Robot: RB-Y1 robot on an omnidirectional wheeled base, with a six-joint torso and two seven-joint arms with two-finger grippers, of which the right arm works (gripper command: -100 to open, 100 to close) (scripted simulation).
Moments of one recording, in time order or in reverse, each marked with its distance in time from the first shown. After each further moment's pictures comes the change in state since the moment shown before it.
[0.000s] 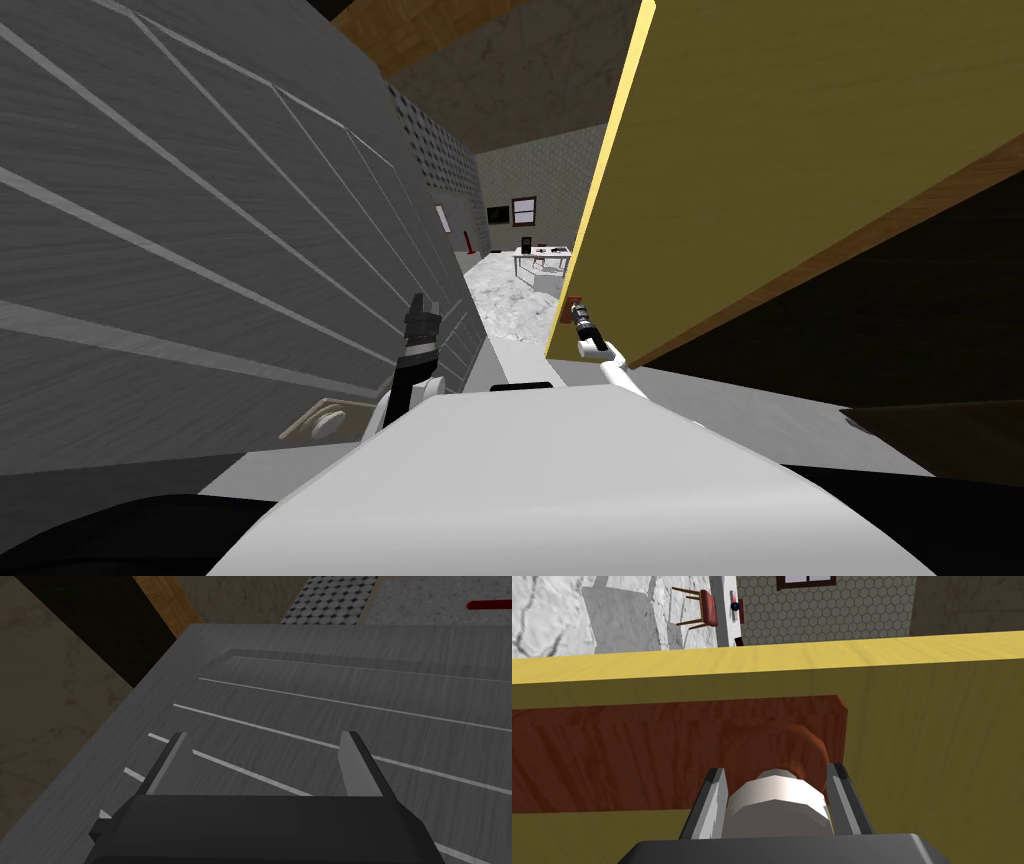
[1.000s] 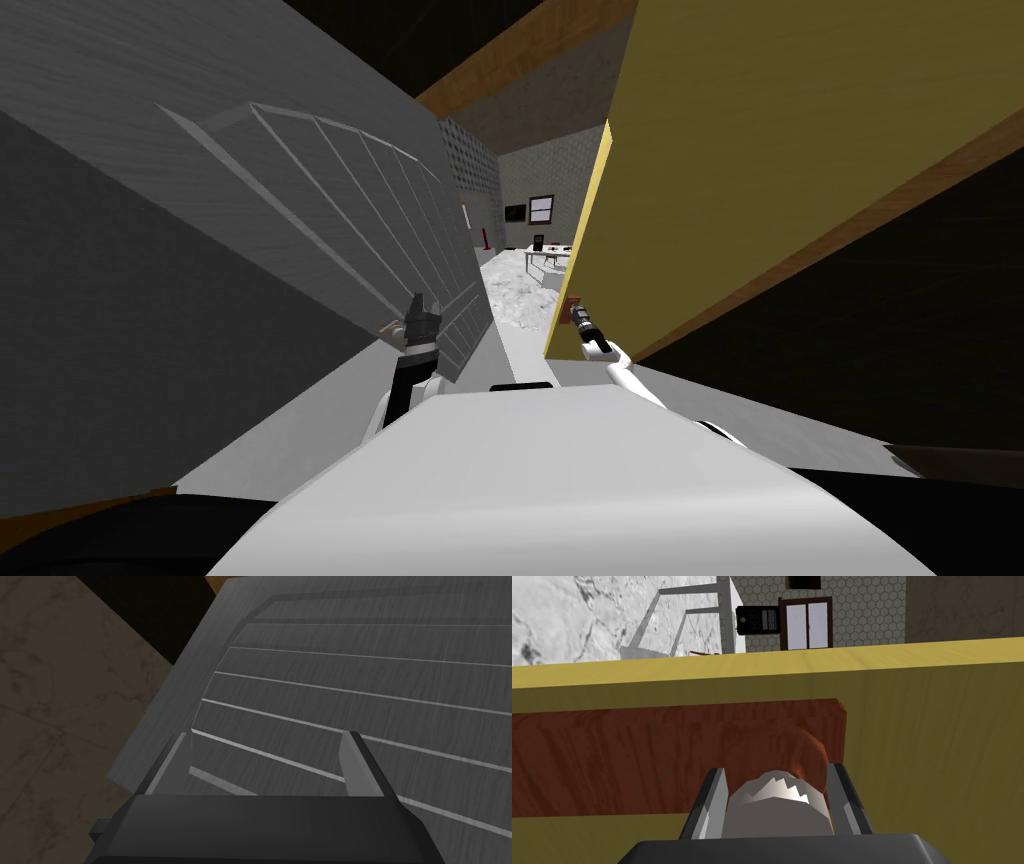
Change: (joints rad) arm 0.027 -0.089 0.101 -0.012 -0.008 -0.026 -0.099
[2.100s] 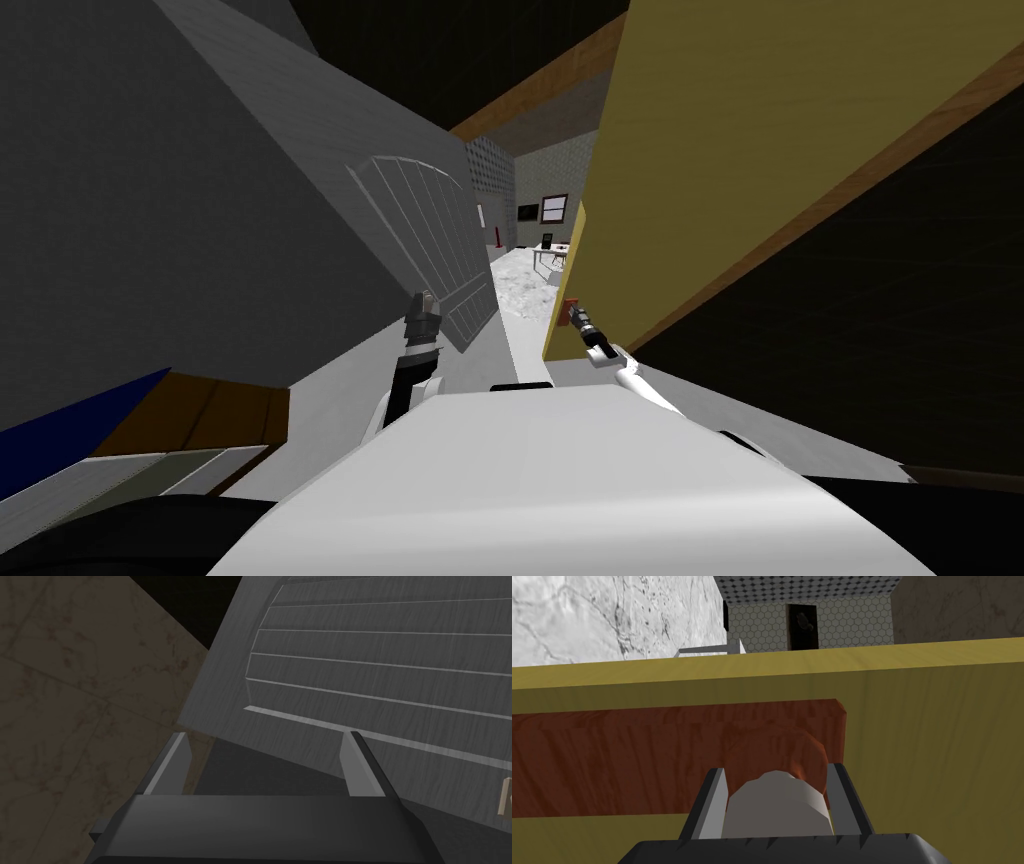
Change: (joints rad) arm 0.061 -0.090 0.107 -0.058 -0.001 -0.038 -0.091
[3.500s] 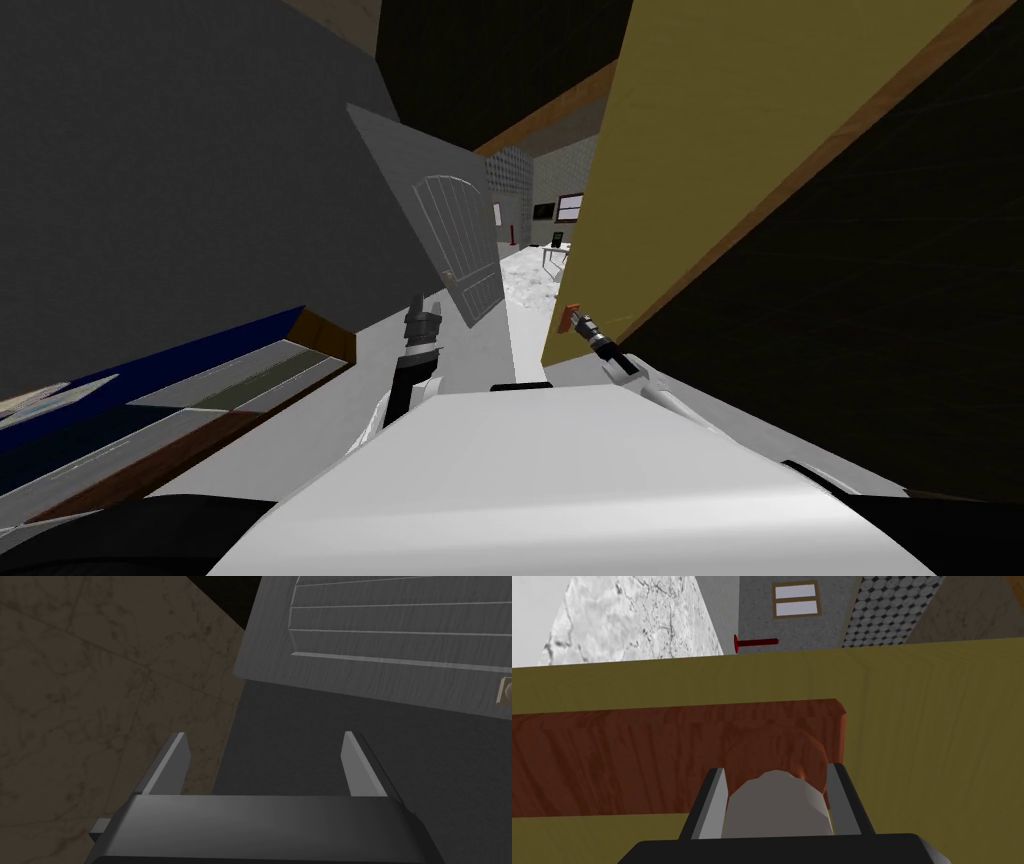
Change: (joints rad) arm 0.126 -0.173 0.131 -0.083 -0.003 -0.137 -0.136
